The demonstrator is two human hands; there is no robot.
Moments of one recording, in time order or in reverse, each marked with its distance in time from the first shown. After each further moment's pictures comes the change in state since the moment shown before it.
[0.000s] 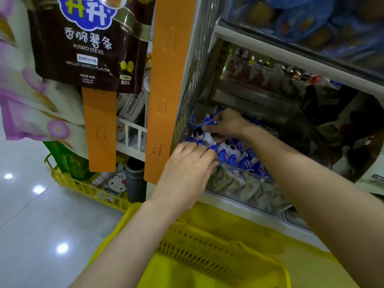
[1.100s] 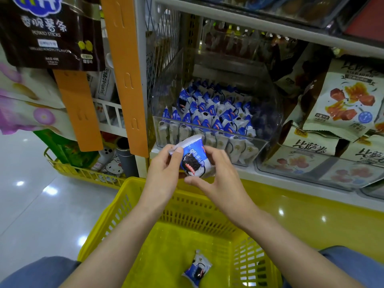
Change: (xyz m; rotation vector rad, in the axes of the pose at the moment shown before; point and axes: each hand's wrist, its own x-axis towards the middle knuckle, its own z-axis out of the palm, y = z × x) left_hand -0.053 0.053 0.000 -1.057 -0.006 -0.751; right_hand -0.203 0.065 0.084 0.341 0.278 -0.277
